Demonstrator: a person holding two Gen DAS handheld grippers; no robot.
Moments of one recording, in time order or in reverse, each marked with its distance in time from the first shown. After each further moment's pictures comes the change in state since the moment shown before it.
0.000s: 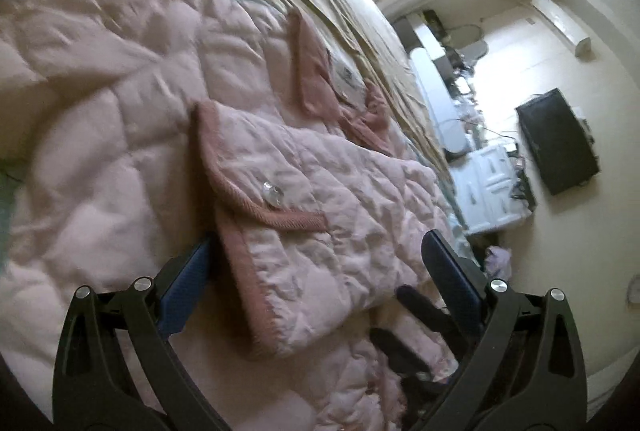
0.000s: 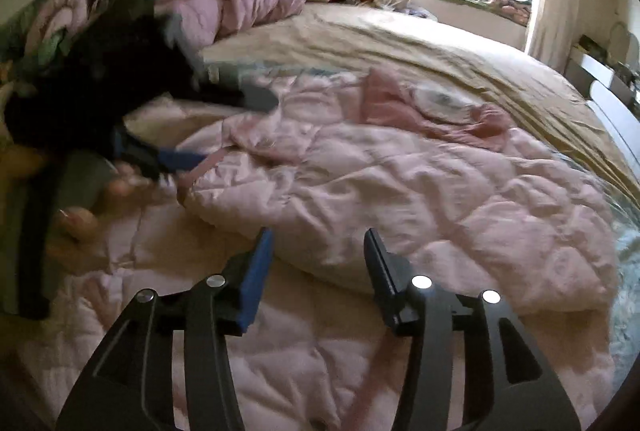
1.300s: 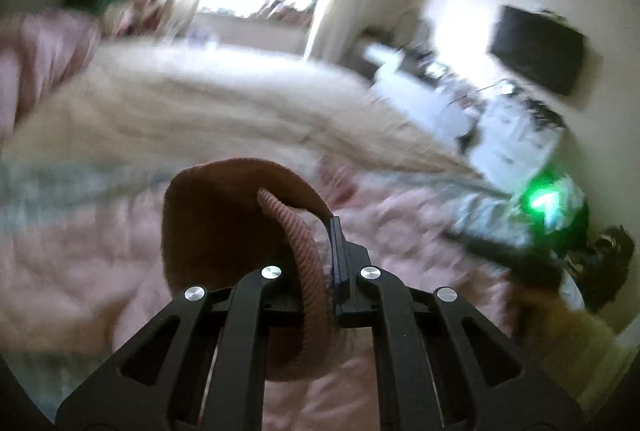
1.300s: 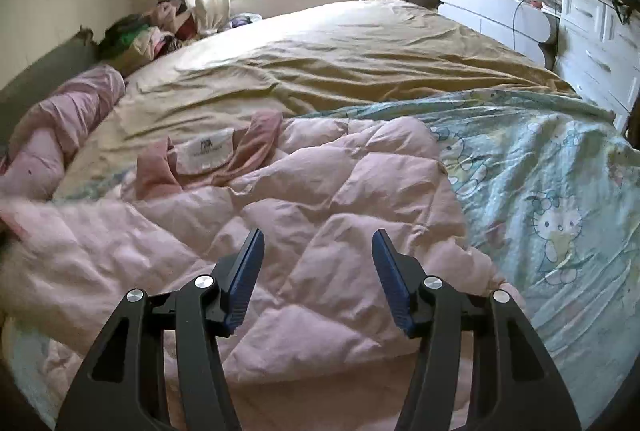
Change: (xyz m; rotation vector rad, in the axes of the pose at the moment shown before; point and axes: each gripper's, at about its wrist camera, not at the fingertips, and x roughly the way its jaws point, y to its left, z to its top) left arm -0.053 -0.142 -0.003 0.662 -0.310 0.182; right arm -0.012 -0.190 0.013 0.537 -0.033 -0.318
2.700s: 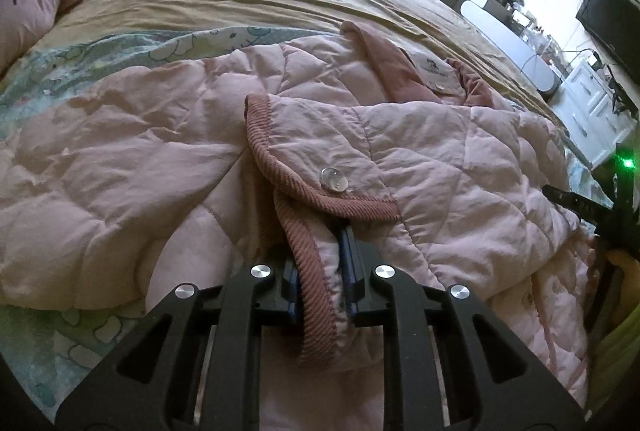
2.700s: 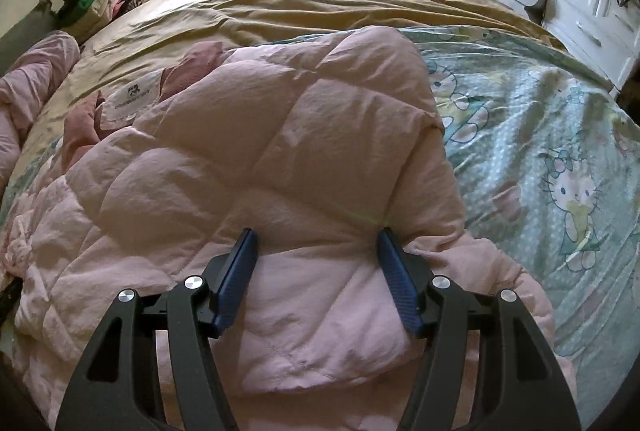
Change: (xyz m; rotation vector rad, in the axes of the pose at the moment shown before) left arm 0.085 0.120 -0.094 -0.193 0.368 0.224; right arm 0.080 -0.021 -0.013 0.008 0.191 -0.135
